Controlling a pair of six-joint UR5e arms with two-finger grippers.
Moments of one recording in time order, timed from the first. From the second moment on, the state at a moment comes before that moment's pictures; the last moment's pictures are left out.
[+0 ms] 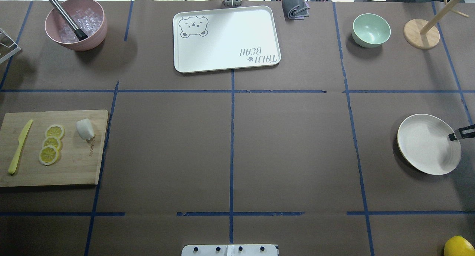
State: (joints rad) left arm -1.58 -1.37 -1.79 -1.48 -2.37 0.14; right arm 1.13 -1.74 1.46 -0.74 2.30 0.53
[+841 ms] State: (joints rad) left arm -1.58 -1.37 -1.78 -1.48 -2.37 0.14; right arm 0.89 -1.43 1.58 -0.75 2.20 1.15
